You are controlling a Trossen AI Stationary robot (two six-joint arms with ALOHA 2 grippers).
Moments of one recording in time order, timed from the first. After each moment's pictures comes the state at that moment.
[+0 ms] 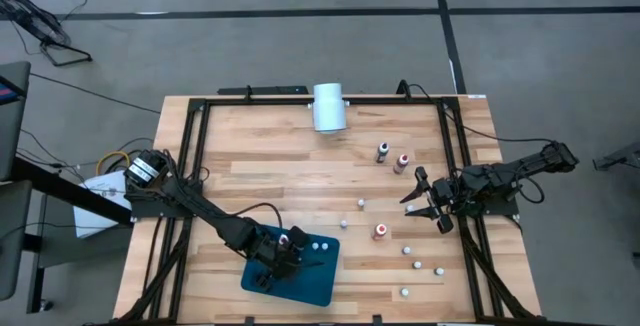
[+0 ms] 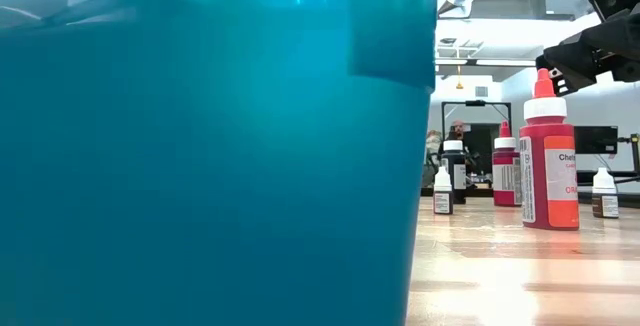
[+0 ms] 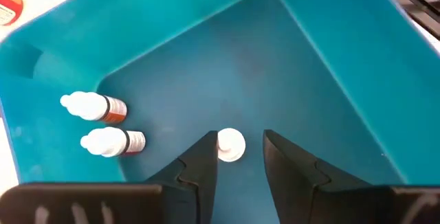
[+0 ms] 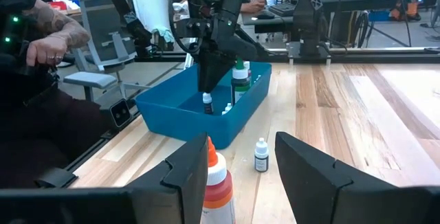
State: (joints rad) left arm -0.55 1.79 1.08 -0.22 -0.09 0.19; right arm 0.31 0.13 0.01 0.01 -0.03 0.03
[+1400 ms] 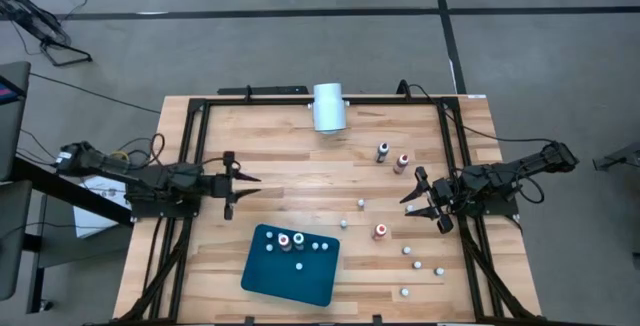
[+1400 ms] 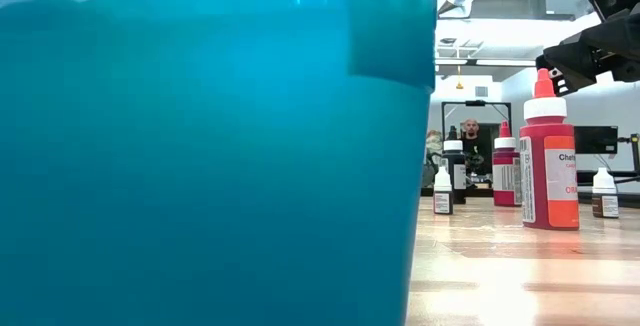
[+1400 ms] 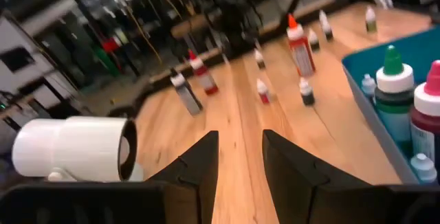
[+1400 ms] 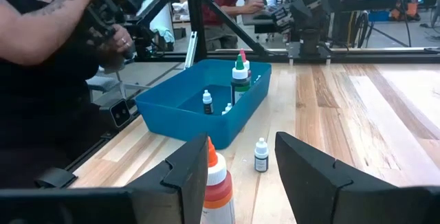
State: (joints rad) left arm -0.18 0.44 0.08 0.29 -0.24 0.41; right arm 0.31 0.13 0.01 0.01 -0.03 0.03
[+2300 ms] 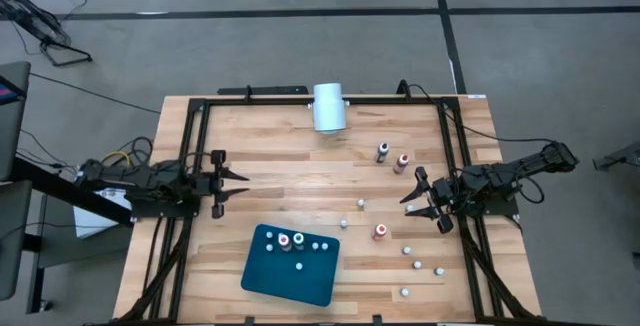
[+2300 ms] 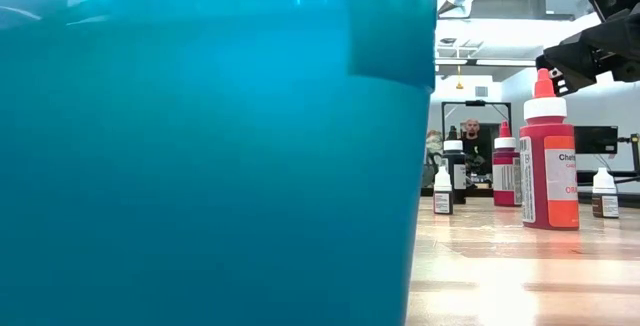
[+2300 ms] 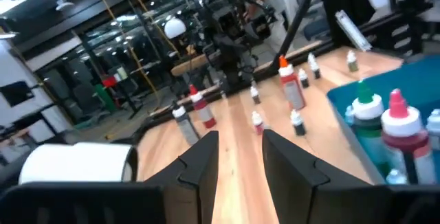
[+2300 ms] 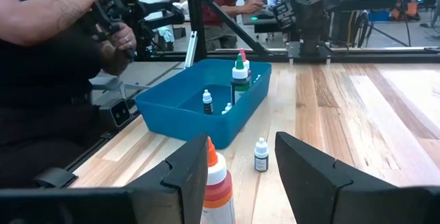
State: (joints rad) left arm -0.12 0.00 0.01 0.06 -0.11 0.42; right arm 0.31 0.13 0.01 0.01 -0.03 0.03
